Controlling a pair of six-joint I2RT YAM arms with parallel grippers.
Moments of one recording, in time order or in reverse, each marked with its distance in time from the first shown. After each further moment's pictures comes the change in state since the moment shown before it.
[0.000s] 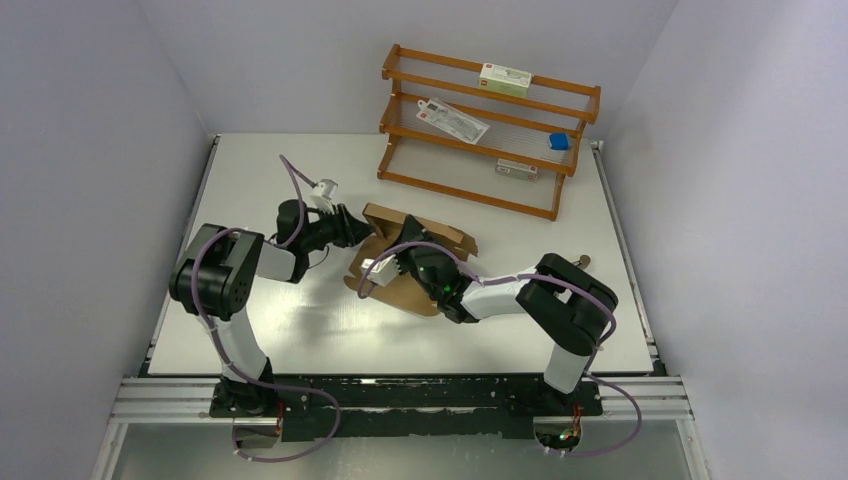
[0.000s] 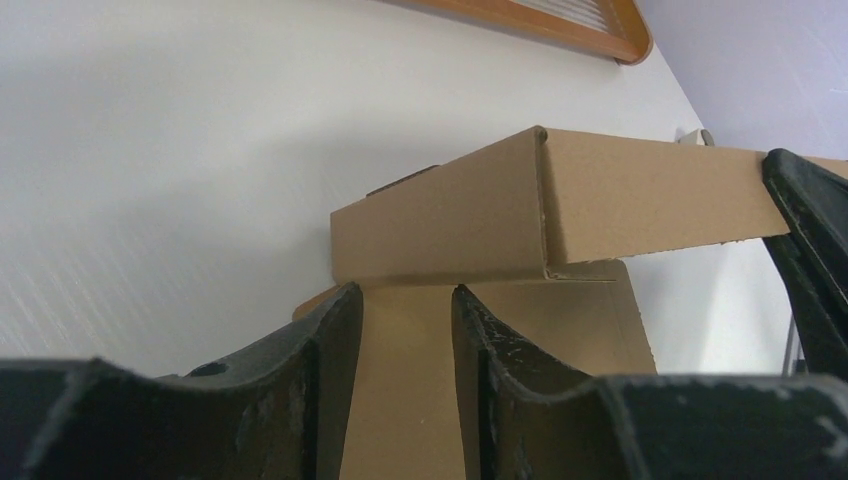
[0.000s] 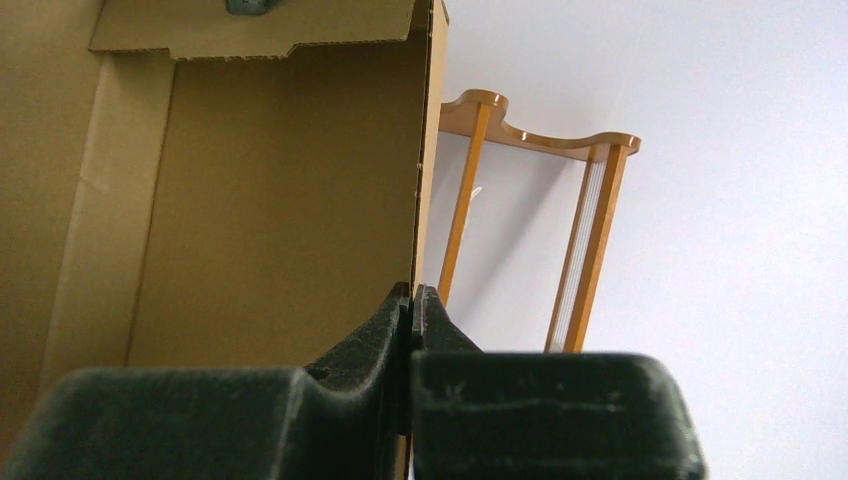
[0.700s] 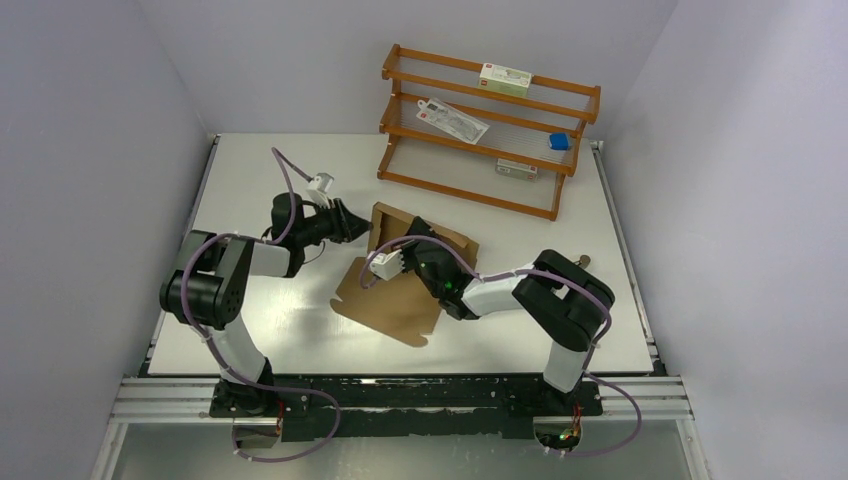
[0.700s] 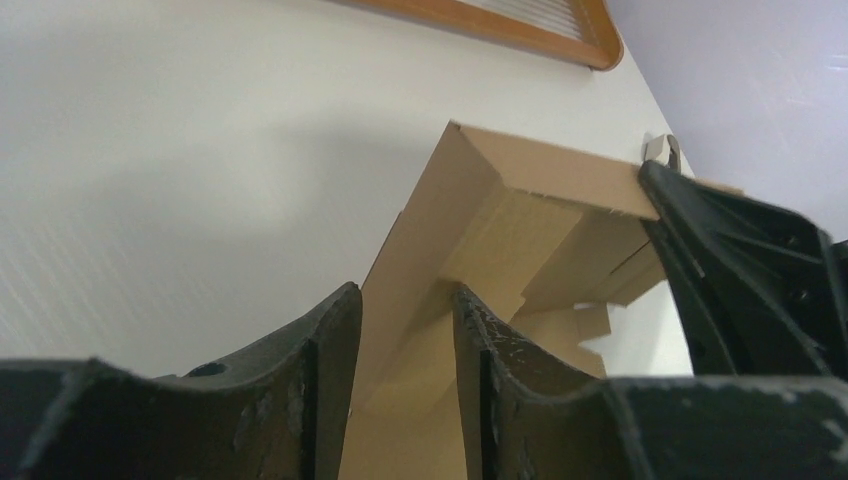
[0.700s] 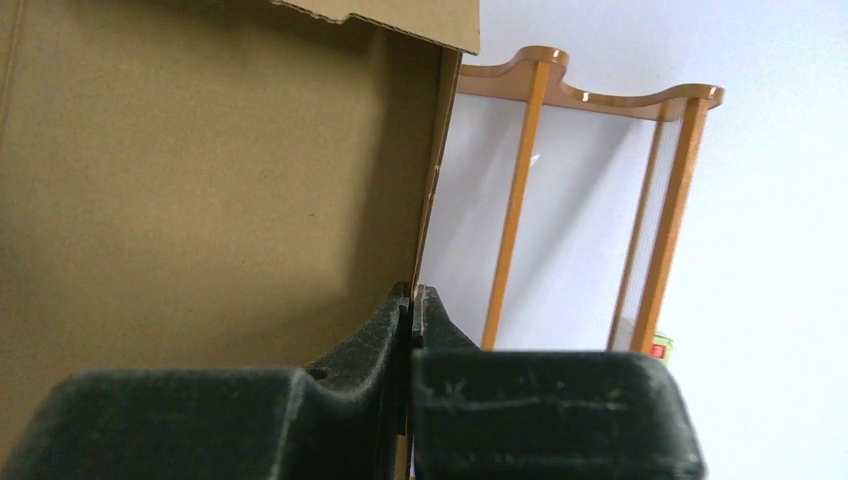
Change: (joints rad) left arm 0.020 -0.067 0.032 -0.103 0.031 -0.024; right arm -0.037 0.027 0.000 -0.033 0.014 0.150
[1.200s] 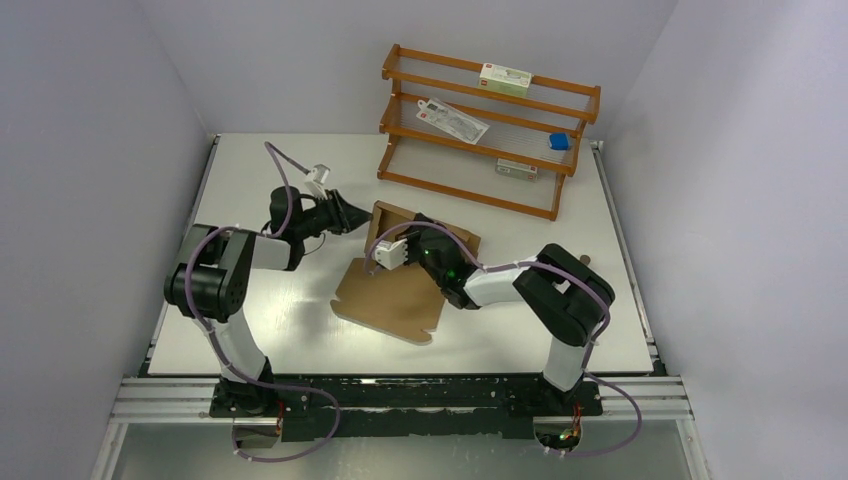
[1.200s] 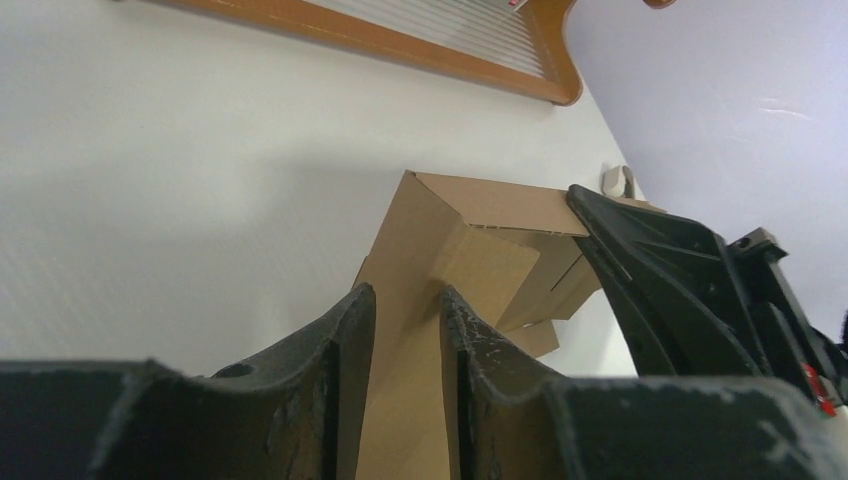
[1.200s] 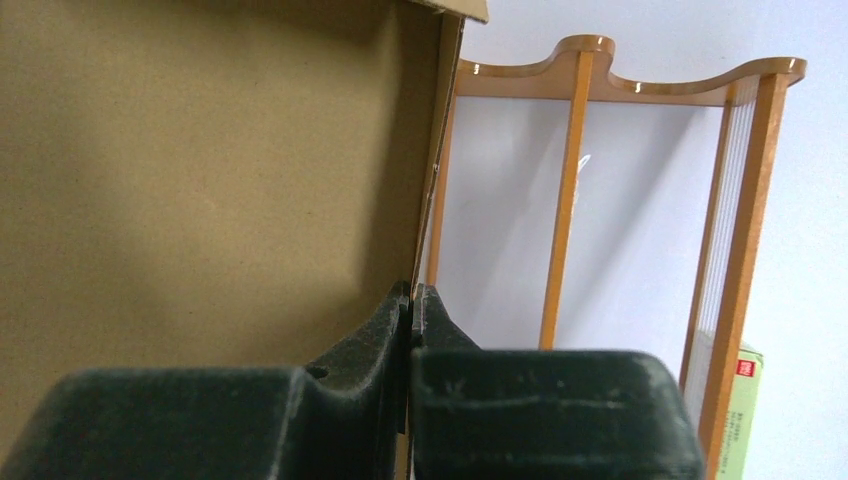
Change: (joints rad) left arm 0.022 0.062 0.057 0.078 0.063 -0.125; right arm -0.081 0.019 0.043 -0.051 -0.118 0.117
